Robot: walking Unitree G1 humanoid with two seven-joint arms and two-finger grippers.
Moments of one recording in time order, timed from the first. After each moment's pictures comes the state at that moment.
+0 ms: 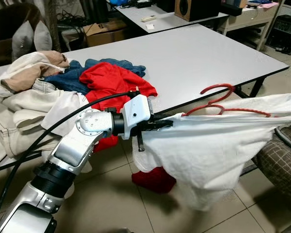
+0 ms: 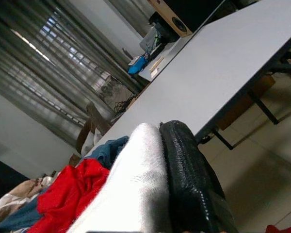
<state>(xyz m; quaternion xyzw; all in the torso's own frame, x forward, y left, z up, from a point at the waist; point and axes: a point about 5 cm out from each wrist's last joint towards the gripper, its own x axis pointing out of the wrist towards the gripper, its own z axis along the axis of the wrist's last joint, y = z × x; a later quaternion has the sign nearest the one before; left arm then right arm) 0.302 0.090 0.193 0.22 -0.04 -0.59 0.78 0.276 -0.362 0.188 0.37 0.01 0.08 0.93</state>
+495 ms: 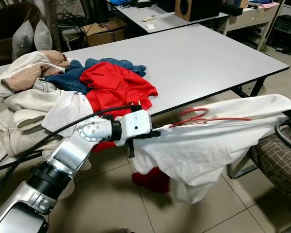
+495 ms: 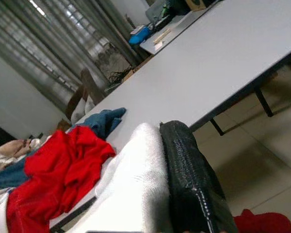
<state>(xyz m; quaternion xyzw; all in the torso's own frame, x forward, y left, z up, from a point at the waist) 0.309 0.102 0.162 0.33 0.05 -0.55 0.76 0.287 -0.334 0.193 0.29 0.05 0.12 0.95</state>
